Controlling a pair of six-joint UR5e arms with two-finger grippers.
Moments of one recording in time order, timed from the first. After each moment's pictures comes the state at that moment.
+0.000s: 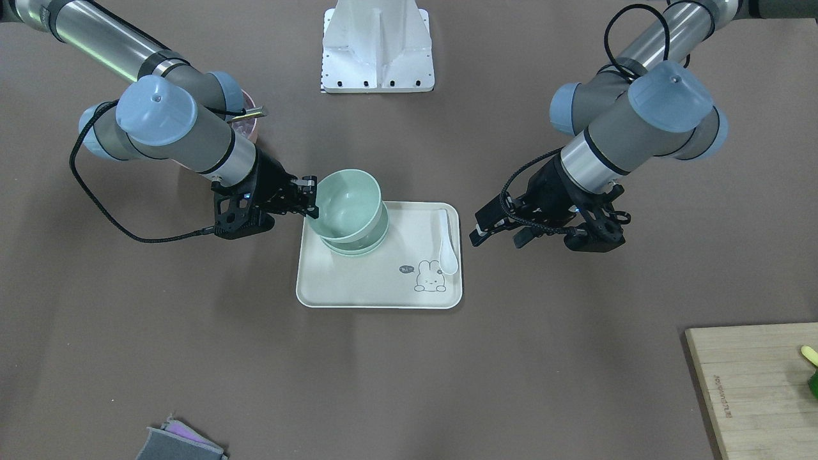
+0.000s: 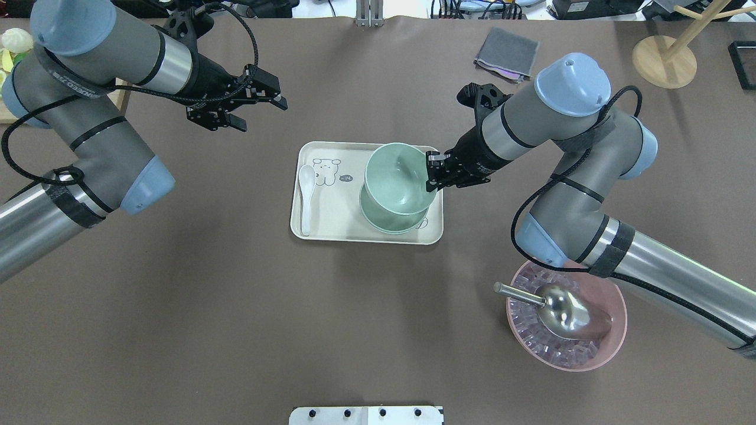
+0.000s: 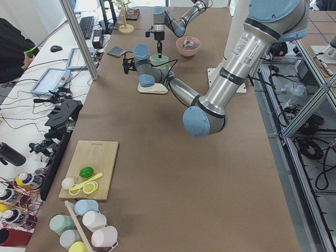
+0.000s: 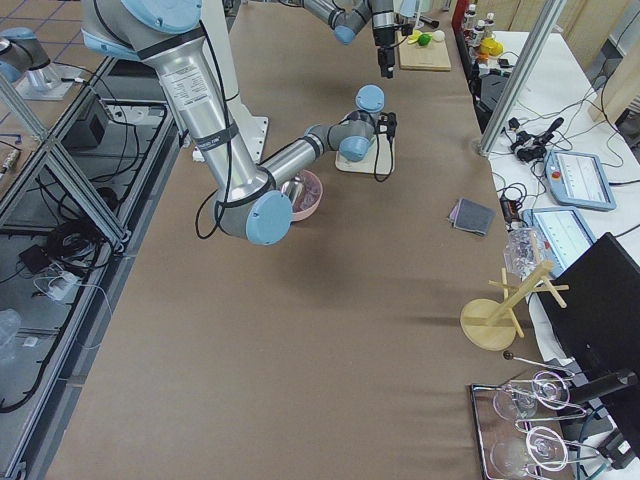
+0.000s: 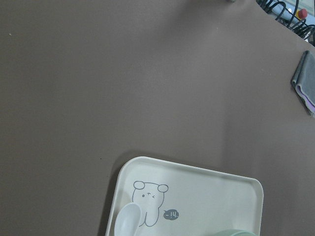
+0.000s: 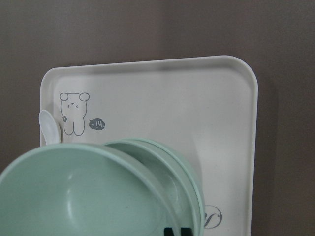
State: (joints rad) left arm -0.89 -2.14 -1.52 -2.28 -2.23 -1.44; right arm 0.74 -1.04 1.54 -0.96 2.26 1.29
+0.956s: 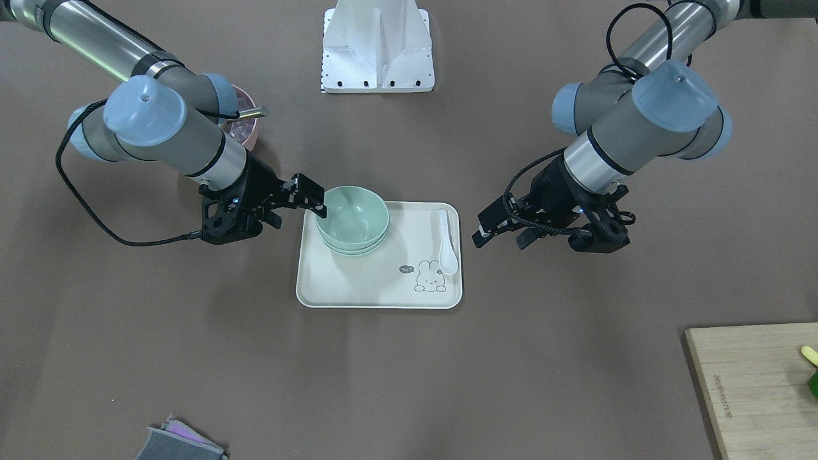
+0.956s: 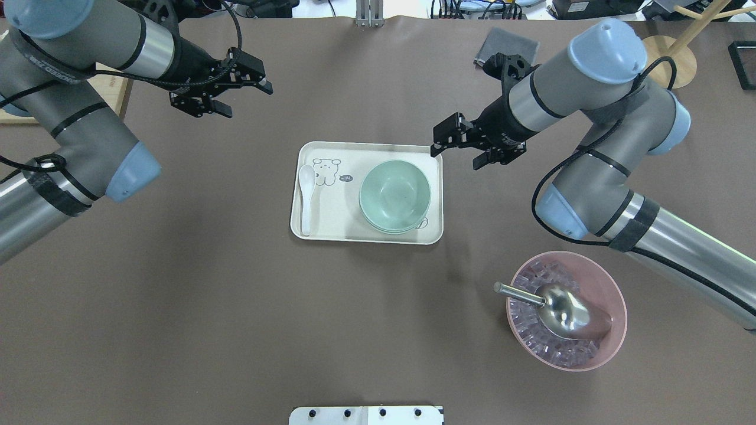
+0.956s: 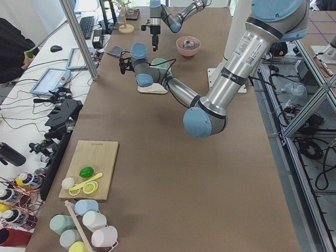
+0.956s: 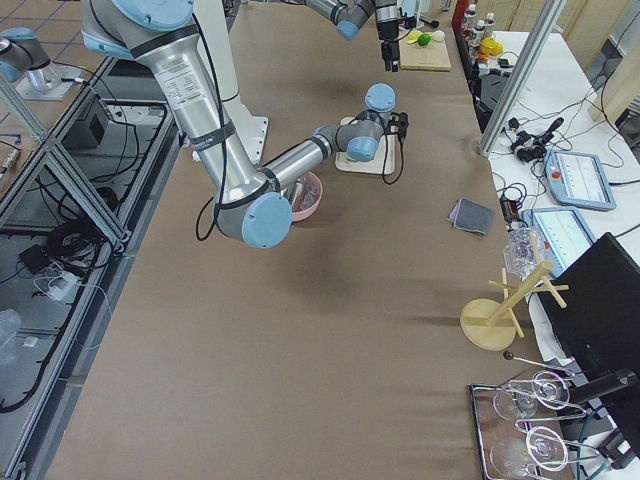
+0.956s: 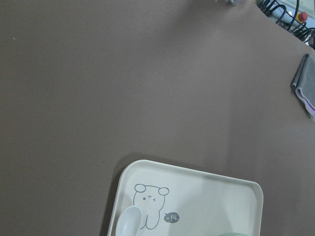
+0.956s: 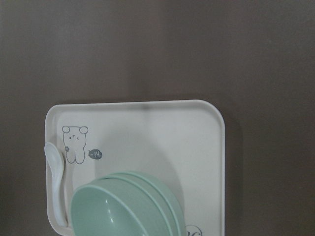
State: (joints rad) left arm -0.96 -2.12 -1.54 -2.25 -2.23 -1.43; right arm 0.86 -1.05 1.55 -0.97 2.34 1.29
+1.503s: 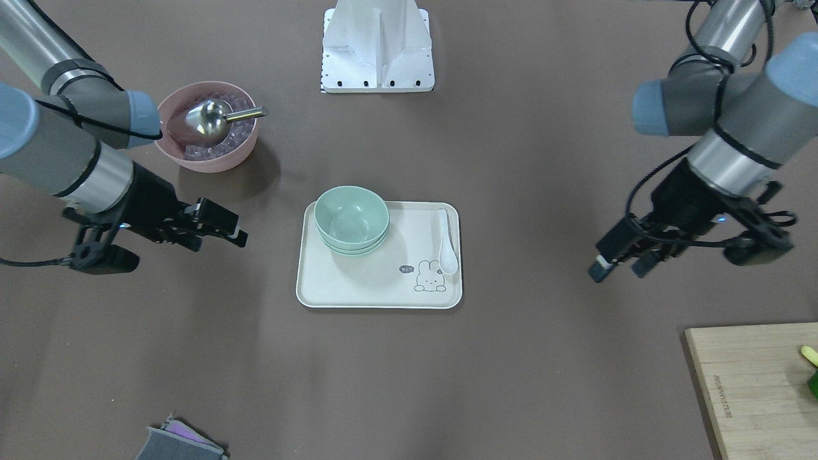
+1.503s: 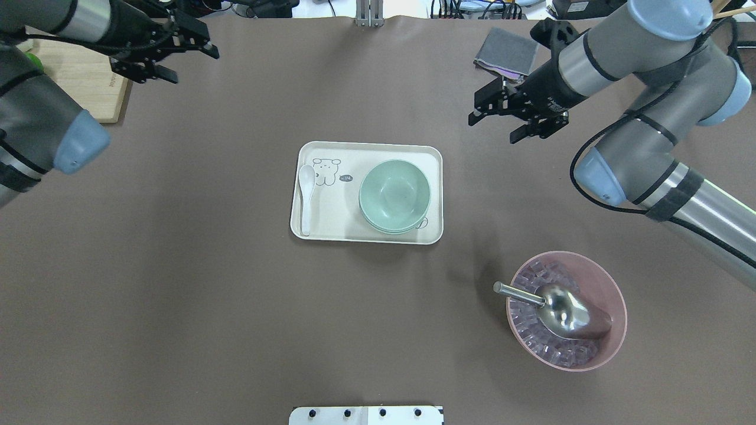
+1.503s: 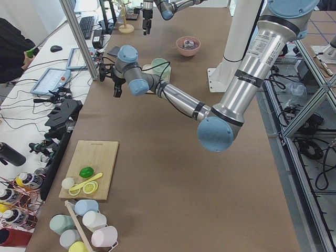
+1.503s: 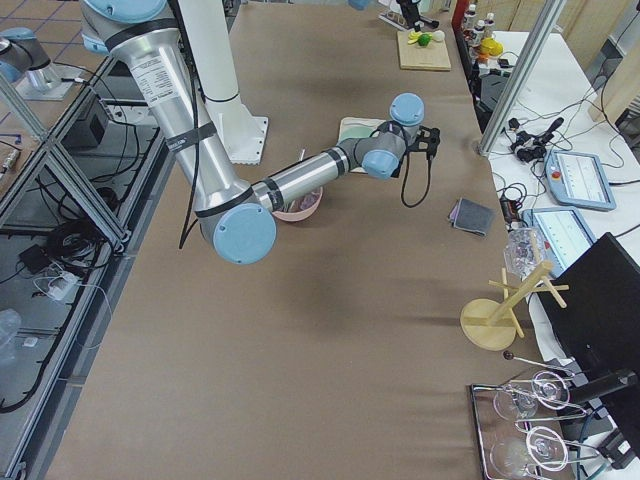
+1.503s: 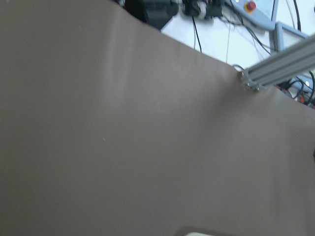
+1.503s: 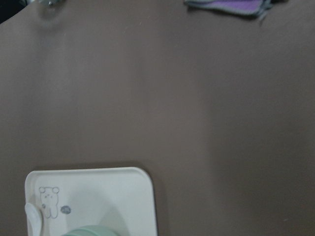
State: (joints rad) left arm -1.18 -1.96 -1.63 -2.08 -2.04 -1.04; right arm 1.07 -1.15 1.55 -1.02 2.39 1.17
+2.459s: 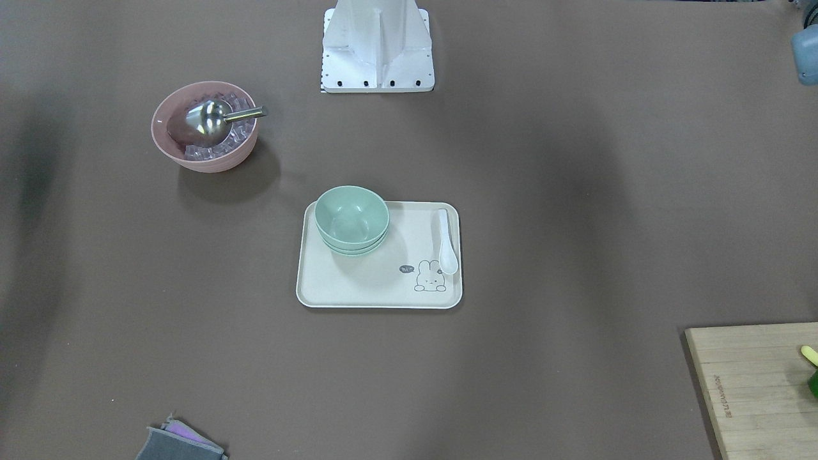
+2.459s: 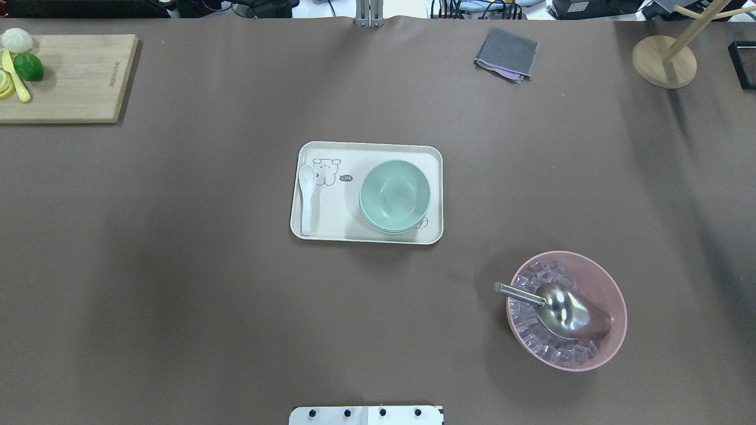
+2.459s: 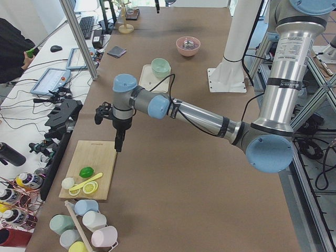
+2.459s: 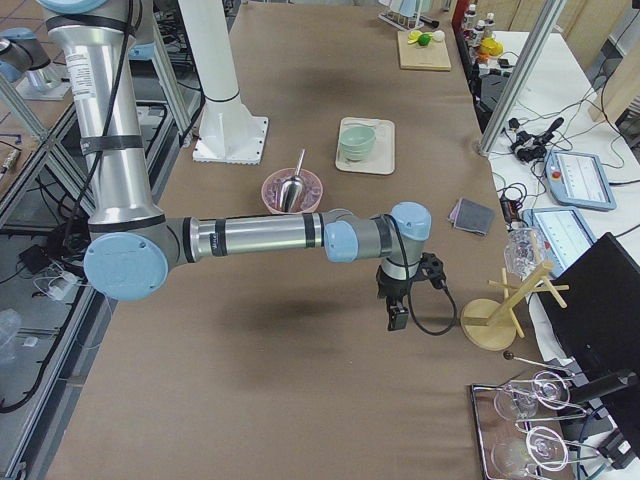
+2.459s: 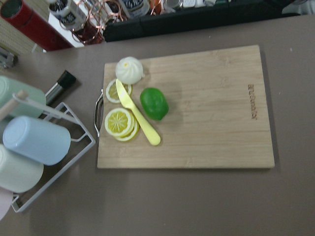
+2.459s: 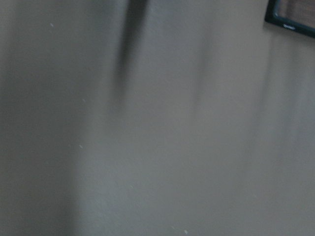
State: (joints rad) left arm -1.42 -1.70 -1.74 -1.61 -2.10 -0.36; right arm 1.42 -1.47 1.54 -1.58 2.15 -0.04
